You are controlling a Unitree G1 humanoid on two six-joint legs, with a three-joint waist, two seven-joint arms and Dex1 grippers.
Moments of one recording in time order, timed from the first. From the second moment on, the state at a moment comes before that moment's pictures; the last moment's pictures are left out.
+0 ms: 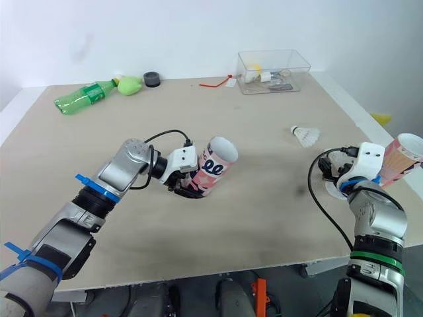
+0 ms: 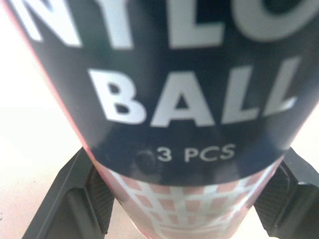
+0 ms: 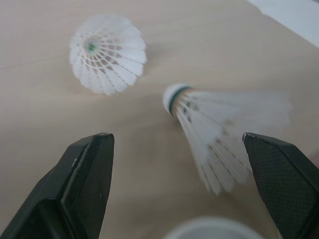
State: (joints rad) left arm -0.91 0.37 -0.42 0.37 0.04 0.42 -1.29; right arm -0.50 -0.62 -0.43 0.38 0.30 0.55 0.28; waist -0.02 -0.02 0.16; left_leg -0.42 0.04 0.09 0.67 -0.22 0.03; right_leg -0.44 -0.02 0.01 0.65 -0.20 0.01
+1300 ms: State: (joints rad) left arm -0.96 0.37 -0.42 0.52 0.04 0.28 -1.34; right arm -0.70 -1.00 -0.07 -0.01 0.26 0.17 1.07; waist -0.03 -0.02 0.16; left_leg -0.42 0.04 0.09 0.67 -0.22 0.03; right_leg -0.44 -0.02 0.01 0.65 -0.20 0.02
